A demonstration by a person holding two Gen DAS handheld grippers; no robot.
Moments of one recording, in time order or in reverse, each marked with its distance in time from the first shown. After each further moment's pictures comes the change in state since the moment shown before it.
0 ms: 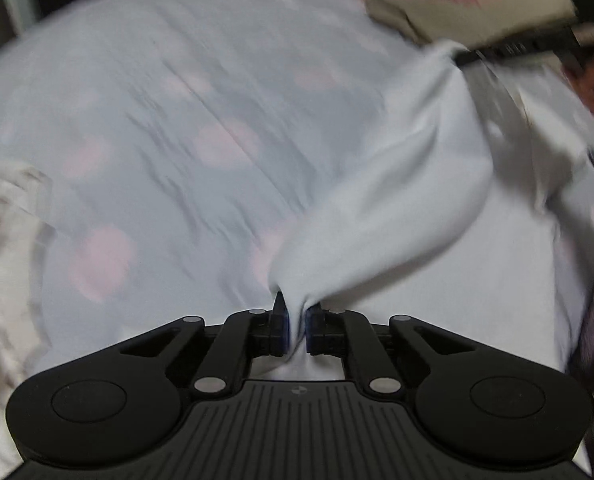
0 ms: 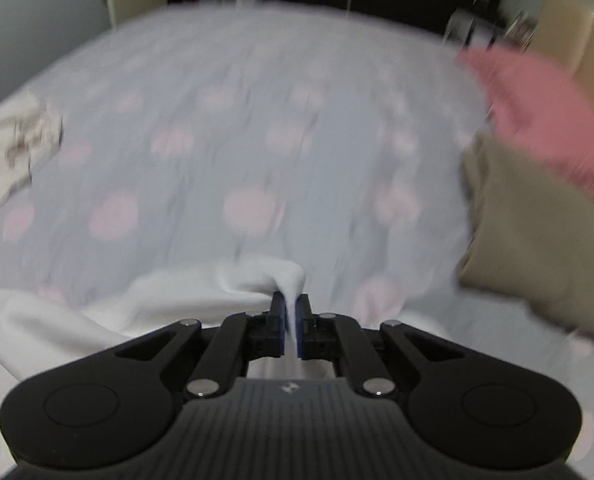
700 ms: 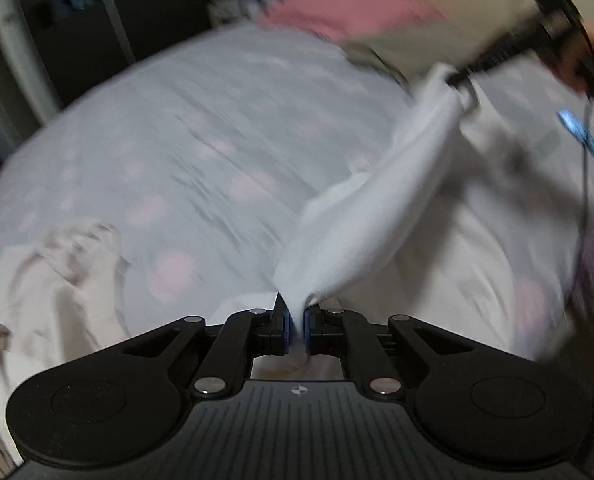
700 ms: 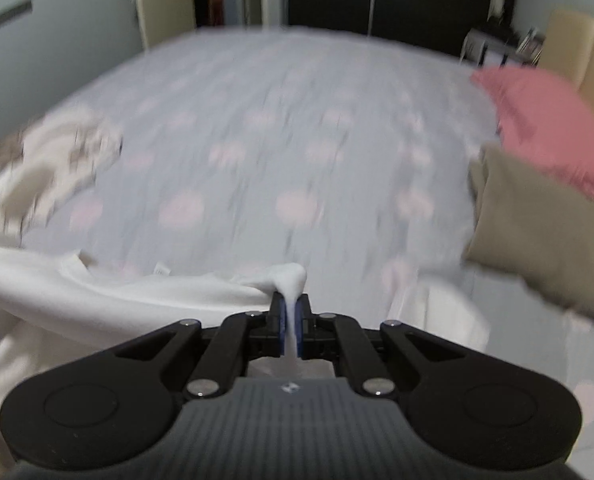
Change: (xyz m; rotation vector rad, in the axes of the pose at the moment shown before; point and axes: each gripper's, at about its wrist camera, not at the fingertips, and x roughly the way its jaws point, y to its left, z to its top) left arm -0.082 -0.056 -0.073 0.215 -0.080 0.090; right arm -0.075 0.021 -0.038 -0.043 0.017 0.093
